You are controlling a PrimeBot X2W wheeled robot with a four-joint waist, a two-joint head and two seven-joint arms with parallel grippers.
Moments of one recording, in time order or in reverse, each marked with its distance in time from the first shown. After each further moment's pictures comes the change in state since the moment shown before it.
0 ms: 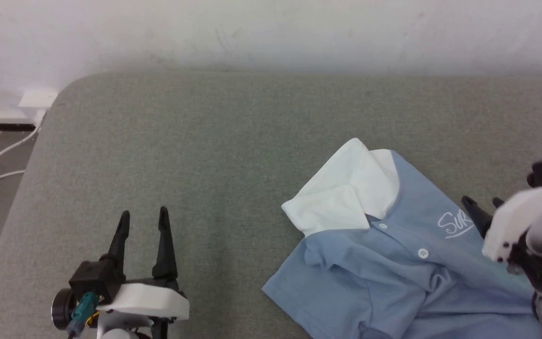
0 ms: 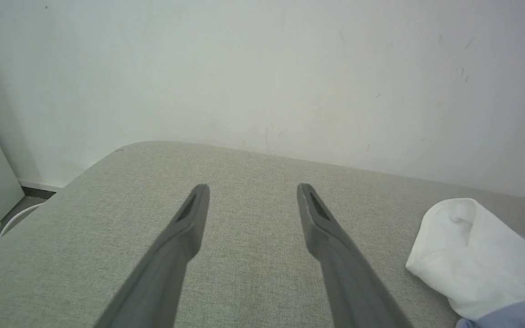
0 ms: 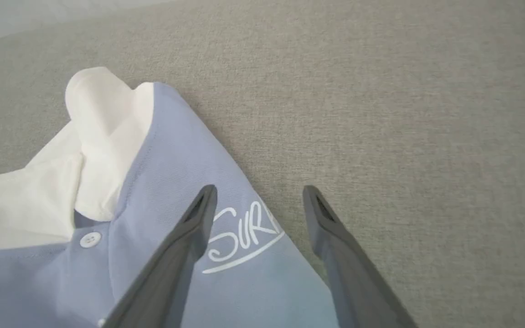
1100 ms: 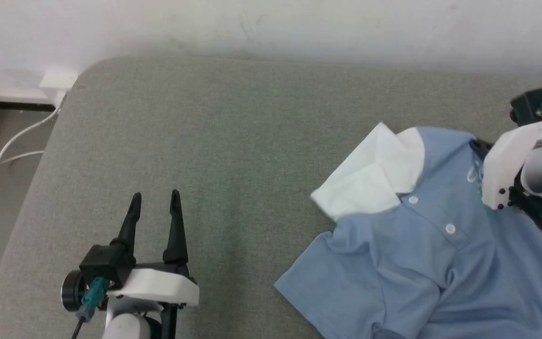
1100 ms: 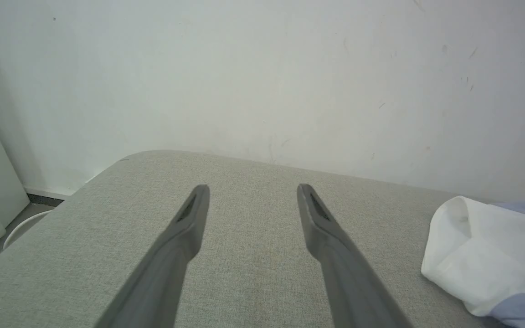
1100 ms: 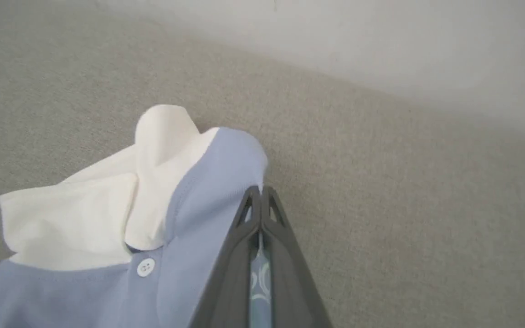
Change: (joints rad) left arm -0.070 -0.014 -0.031 0.009 0.010 -0.009 0.000; right arm -0.326 -0.199 0.350 0.215 0.122 0.000 -0.021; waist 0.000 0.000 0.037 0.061
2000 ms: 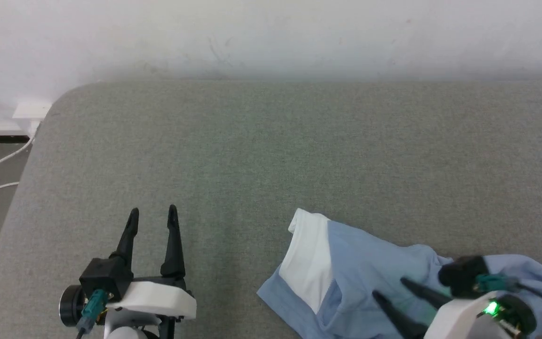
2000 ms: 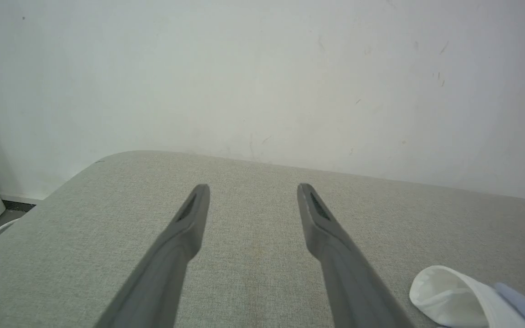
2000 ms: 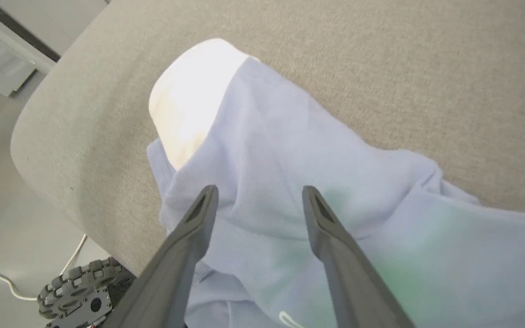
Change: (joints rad) left arm 0.049 -0.002 0.016 0.003 0.016 -0.001 0.000; right arm 0.750 0.154 0.034 -0.734 -0.045 0.000 0.032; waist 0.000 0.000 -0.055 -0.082
